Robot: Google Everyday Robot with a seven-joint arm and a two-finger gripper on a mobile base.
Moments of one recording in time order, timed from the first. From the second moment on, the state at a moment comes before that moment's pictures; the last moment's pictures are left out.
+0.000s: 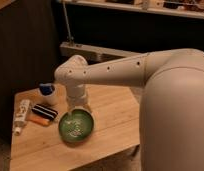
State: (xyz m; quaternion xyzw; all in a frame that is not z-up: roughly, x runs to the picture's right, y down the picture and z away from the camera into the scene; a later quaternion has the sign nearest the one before) arm -0.106 0.102 0.703 -0.26 0.23 0.64 0.68
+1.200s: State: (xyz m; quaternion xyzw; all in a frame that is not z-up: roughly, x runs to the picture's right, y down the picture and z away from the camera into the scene) arm -0.091 0.140 0.769 -0.39 0.08 0.64 0.66
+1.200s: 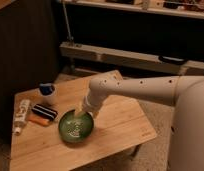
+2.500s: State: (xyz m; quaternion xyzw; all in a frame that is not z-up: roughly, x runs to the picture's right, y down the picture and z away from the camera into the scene) arm -0.128 0.177 0.827 -0.31 0.13 0.60 0.72
